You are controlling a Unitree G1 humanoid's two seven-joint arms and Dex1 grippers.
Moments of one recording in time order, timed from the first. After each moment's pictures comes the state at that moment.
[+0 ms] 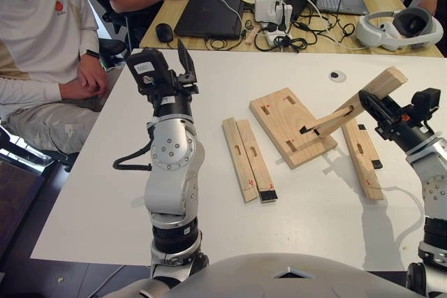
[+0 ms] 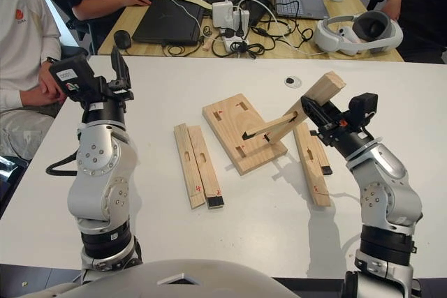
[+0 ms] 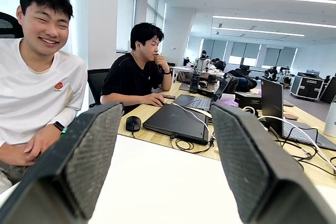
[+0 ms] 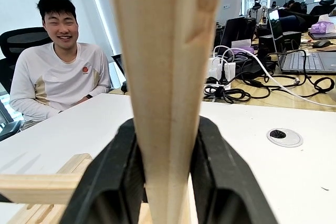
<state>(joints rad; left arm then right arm) -0.18 -0.05 -0.05 -0.65 0.02 0.57 0.33 -0.05 -0.49 -0.33 -0.15 0.66 0.42 0.66</state>
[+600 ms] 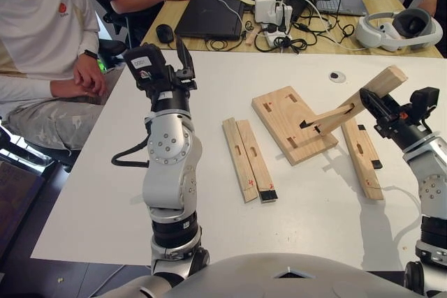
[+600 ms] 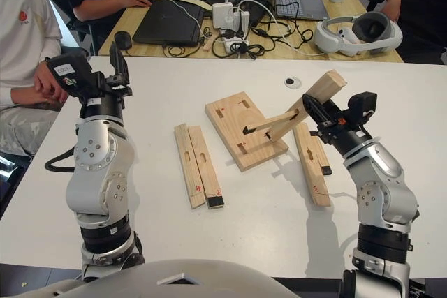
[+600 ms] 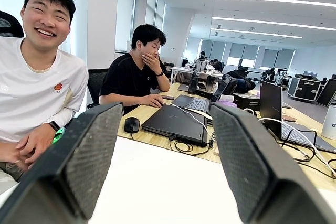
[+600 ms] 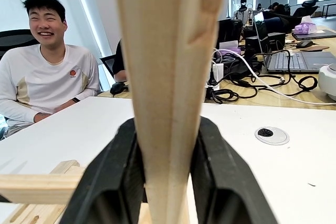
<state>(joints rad) -0.23 -0.06 -0.02 -0.62 0.01 0.57 0.29 -0.07 -0.48 -0.32 -0.14 0.65 0.41 0.59</state>
